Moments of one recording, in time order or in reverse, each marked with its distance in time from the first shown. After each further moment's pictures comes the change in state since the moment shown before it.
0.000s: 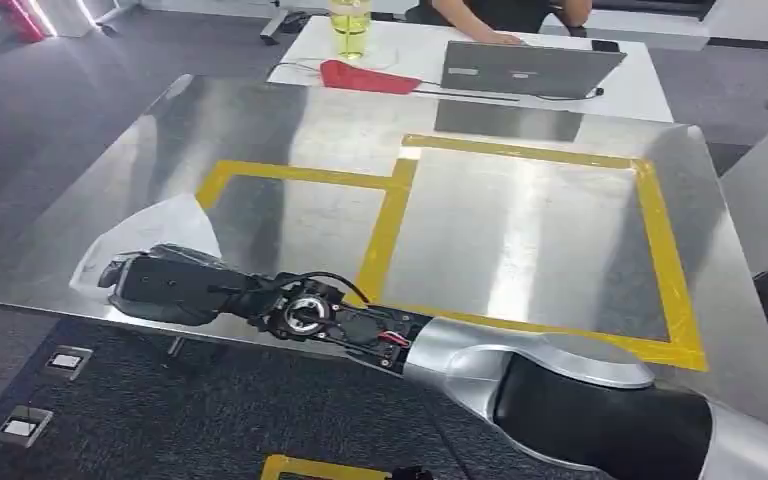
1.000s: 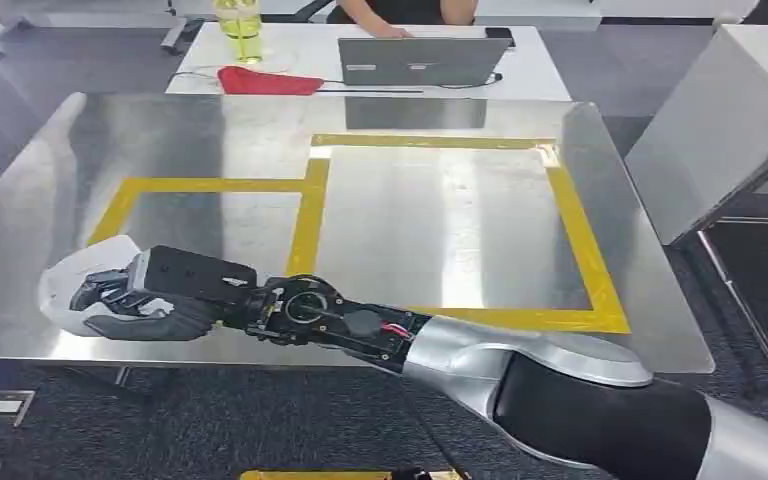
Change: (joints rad) left arm -0.001 -0.004 0.000 0.000 -0.012 -0.001 0.000; right arm 0.000 -0.005 -0.016 -0.018 -0.203 0.302 -0.105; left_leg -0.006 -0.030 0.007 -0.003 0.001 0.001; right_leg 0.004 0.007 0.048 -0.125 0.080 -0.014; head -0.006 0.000
